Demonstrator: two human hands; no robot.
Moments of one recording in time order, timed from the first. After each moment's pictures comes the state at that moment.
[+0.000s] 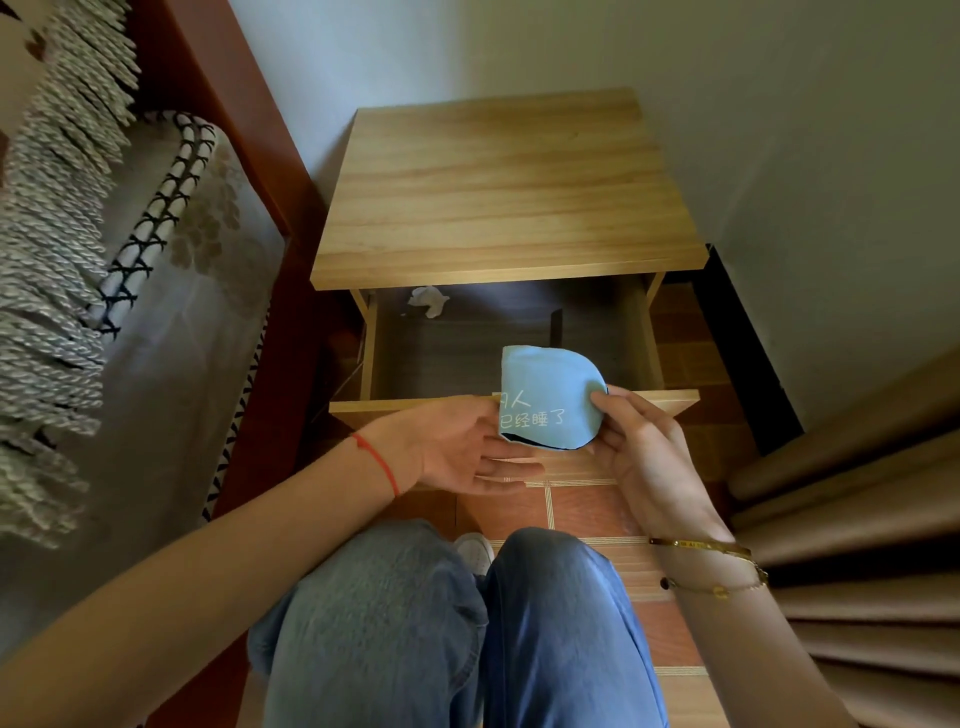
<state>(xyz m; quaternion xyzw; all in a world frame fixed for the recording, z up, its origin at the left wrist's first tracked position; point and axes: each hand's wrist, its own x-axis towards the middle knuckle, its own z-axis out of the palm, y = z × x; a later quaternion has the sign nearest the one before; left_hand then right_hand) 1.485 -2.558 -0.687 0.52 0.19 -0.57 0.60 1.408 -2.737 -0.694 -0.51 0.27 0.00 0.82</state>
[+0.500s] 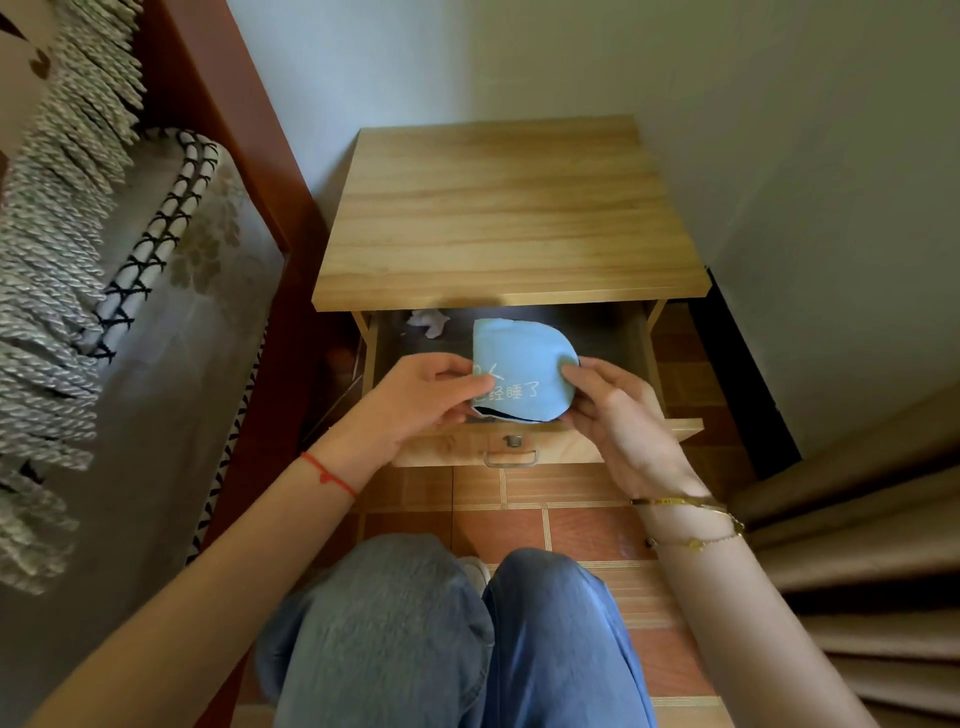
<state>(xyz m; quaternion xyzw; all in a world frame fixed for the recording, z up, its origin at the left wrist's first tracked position) 1.510 -2.534 -0.650 0.79 -0.01 -0.26 0.55 1.458 -2.727 -0.670 -0.57 0.20 0.02 0.80</state>
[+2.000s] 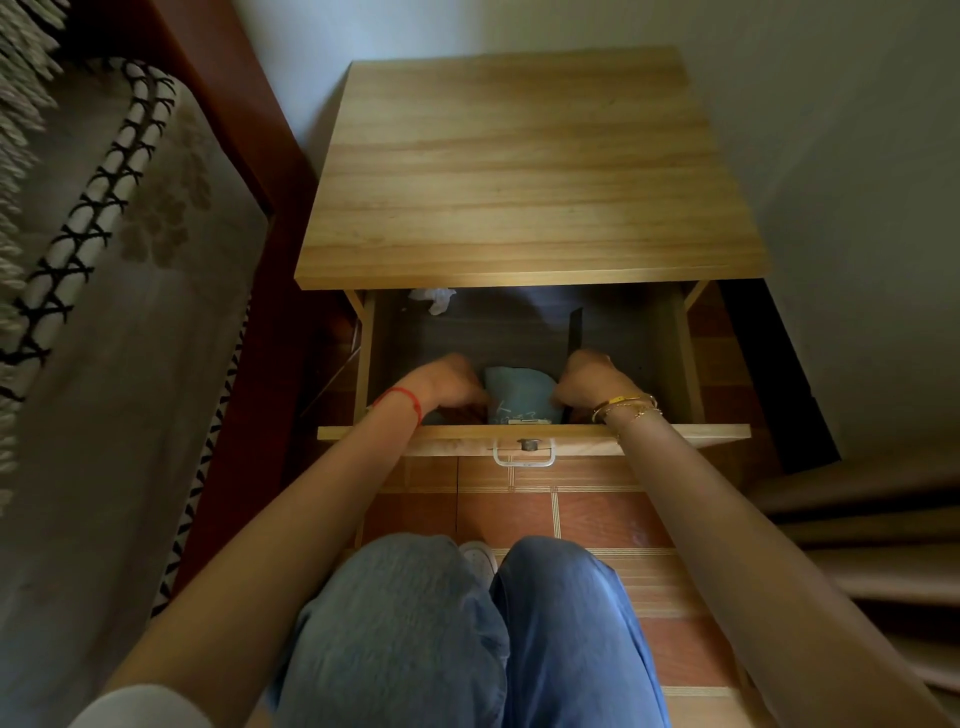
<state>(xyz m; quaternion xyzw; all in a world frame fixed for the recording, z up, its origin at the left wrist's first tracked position) 1.595 -2.556 -0.745 0.86 -0.01 -0.43 0.28 1.572 -2.730 -0.760 -0.91 0.20 0.27 0.25</state>
